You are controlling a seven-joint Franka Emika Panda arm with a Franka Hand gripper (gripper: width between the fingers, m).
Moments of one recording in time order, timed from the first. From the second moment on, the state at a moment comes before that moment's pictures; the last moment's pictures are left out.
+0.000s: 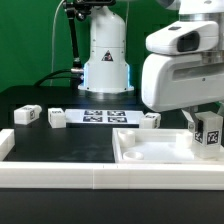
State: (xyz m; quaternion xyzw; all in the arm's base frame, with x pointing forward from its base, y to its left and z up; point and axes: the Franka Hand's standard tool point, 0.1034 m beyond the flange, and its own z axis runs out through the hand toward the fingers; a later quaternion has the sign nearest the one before) arm 0.622 0.117 0.074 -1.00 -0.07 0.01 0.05
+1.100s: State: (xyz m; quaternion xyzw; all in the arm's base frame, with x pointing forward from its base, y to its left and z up) arm 0.618 0.122 0.072 -0.87 0.50 0.00 0.04
